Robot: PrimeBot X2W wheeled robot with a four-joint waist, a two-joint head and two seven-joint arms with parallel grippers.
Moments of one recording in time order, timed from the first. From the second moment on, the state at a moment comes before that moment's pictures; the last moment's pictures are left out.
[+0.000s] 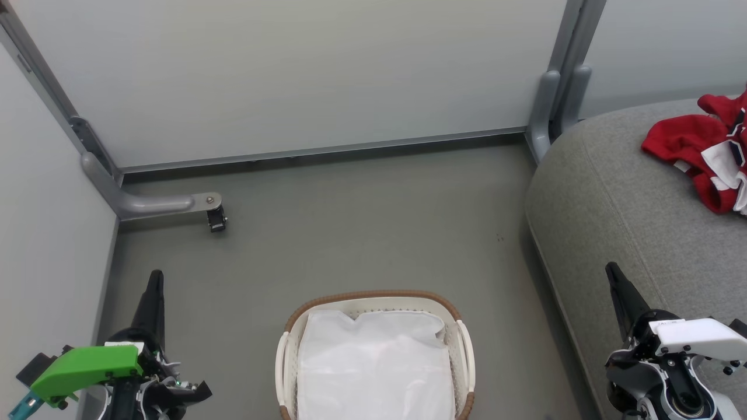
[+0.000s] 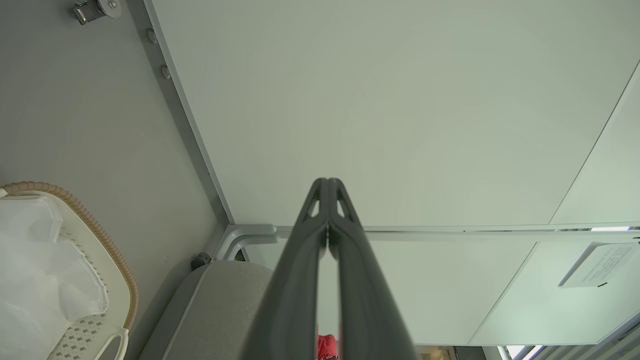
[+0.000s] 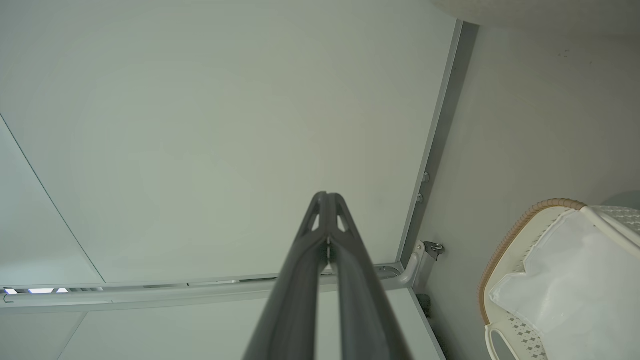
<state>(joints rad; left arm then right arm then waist) -0.10 0.05 0.11 0.24 -1.62 -0.13 0.11 -0.10 -0.05 -0.11 0.25 1.61 0.13 0.11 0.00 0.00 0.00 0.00</state>
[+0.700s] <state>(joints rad) -0.10 0.05 0.11 0.24 -1.62 -0.13 0.11 -0.10 -0.05 -0.11 0.25 1.61 0.13 0.11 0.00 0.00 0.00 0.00</state>
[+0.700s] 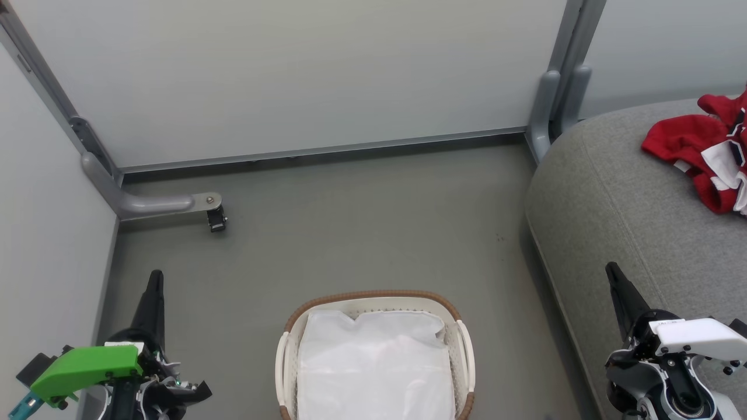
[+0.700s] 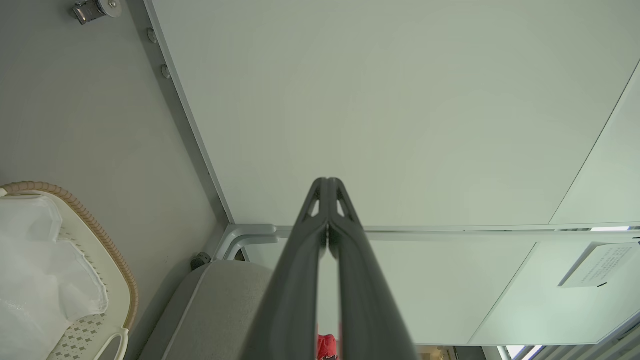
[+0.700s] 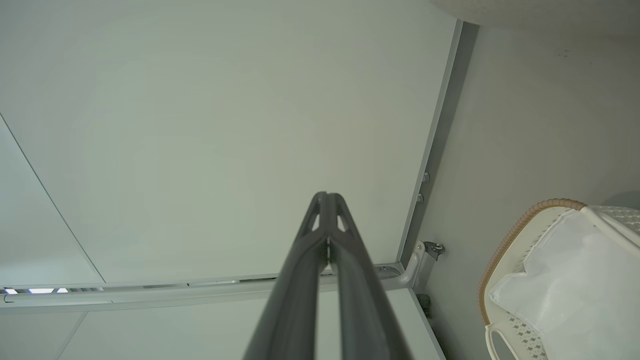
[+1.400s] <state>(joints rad) -0.10 0.05 0.11 0.24 -1.62 -0.13 0.11 -0.10 -0.05 -0.11 0.25 1.61 0.13 0.11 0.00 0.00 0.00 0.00</state>
